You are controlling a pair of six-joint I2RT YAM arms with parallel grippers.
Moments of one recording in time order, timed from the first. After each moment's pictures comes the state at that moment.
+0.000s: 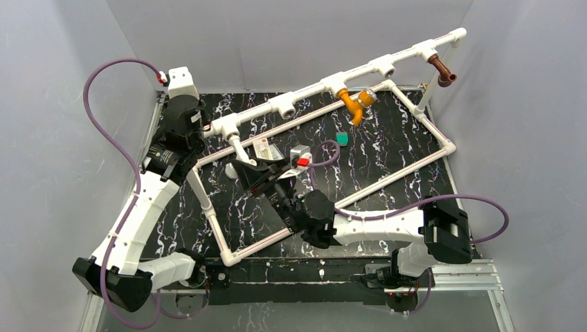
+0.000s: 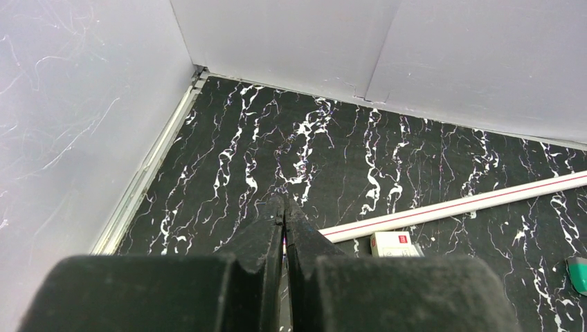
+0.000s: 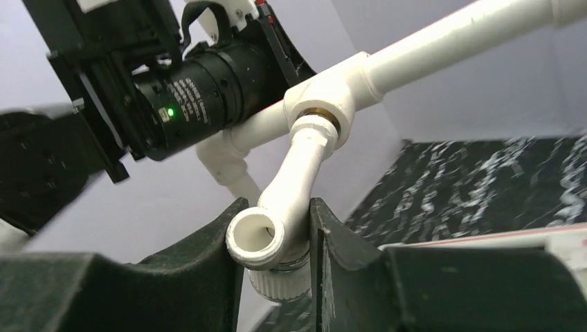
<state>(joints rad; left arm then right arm) -0.39 1.16 1.30 -0.44 -0.62 -0.15 1.42 1.51 1.00 1.03 0.66 0.22</state>
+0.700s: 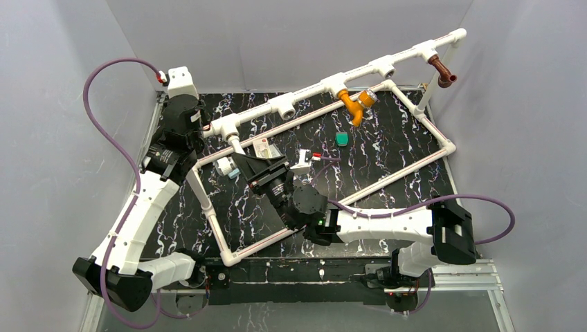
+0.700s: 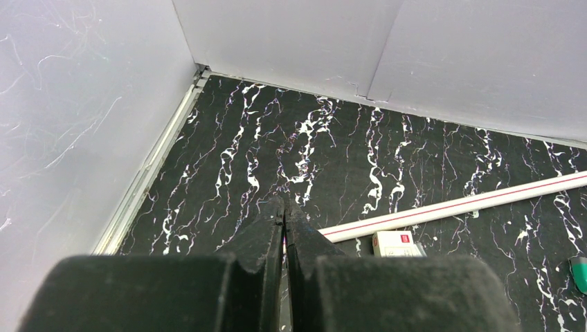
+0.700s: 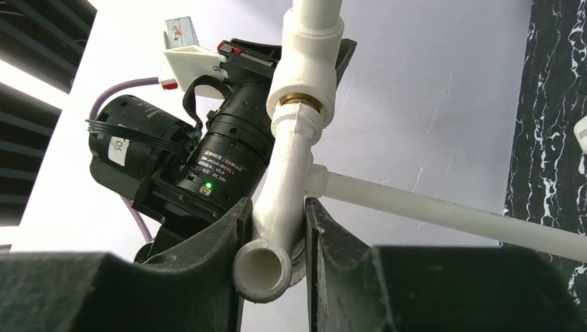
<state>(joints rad) -0.39 1.17 1.30 -0.45 -0.62 -0.15 1.42 1.48 1.06 0.74 0.80 1.26</state>
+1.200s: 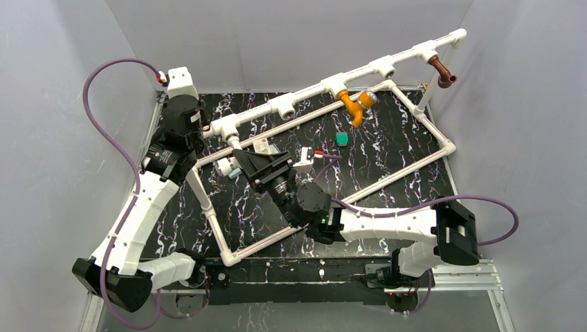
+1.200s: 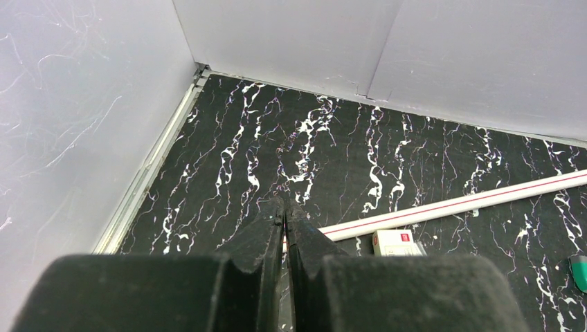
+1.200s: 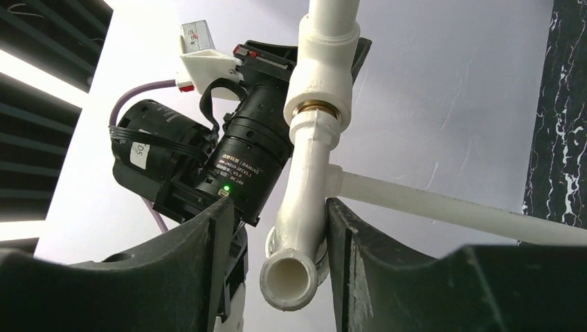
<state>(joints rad) -0.39 1.16 1.30 -0.45 -0.62 -0.15 1.41 1.46 1.05 0.74 0.76 1.30</state>
